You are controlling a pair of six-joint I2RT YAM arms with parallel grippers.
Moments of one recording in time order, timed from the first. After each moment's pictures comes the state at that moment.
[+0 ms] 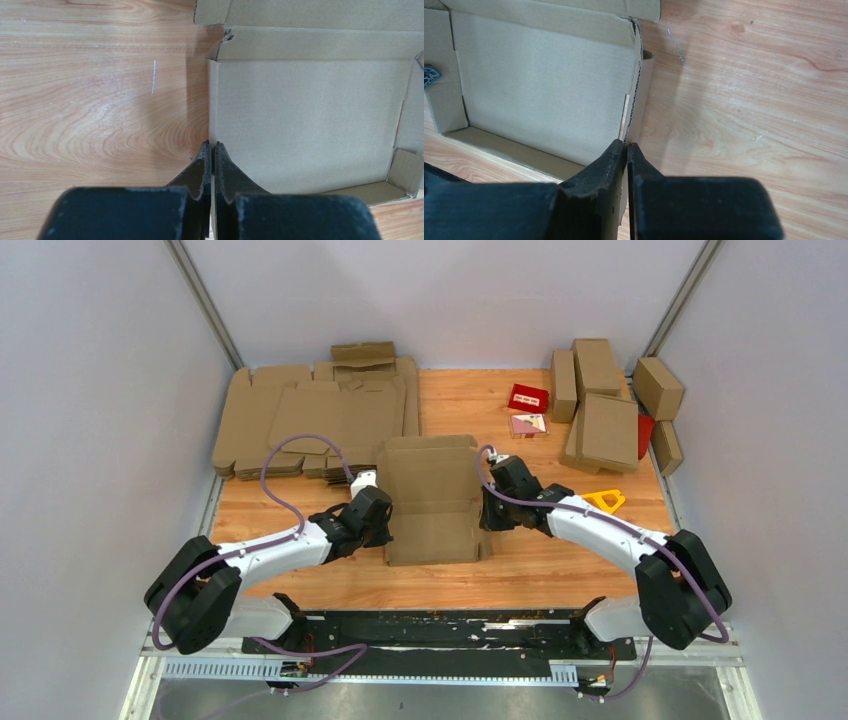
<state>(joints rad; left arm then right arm) -0.77 1.29 0.58 -0.21 -0.27 -0.80 0.63 1.37 0.80 -0.39 -0.04 0.47</state>
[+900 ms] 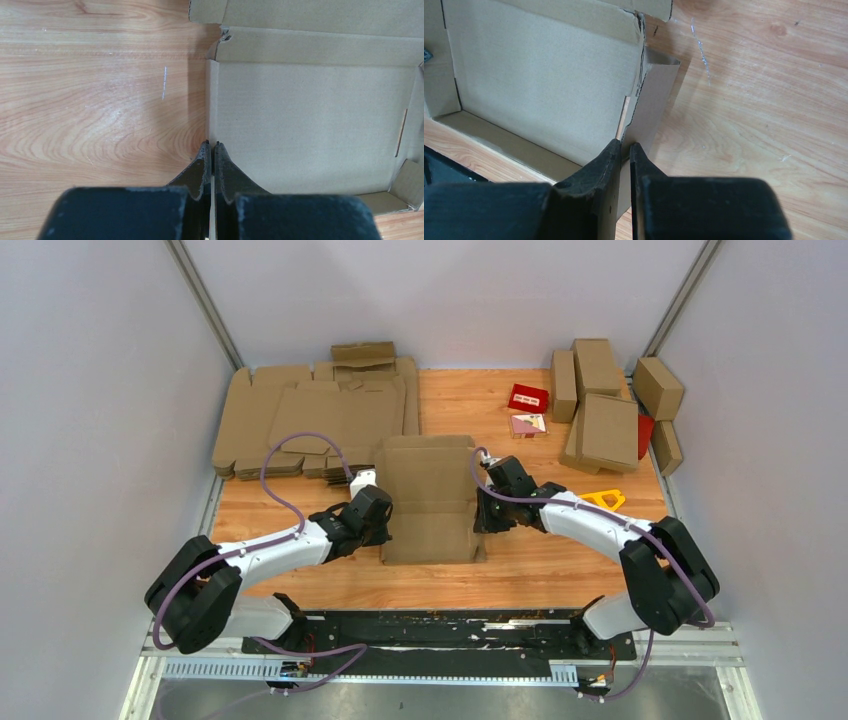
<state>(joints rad) -0.77 1.29 0.59 -0.21 -0.30 -0.78 0.61 1.45 0.80 -0.34 -0.15 0.45</state>
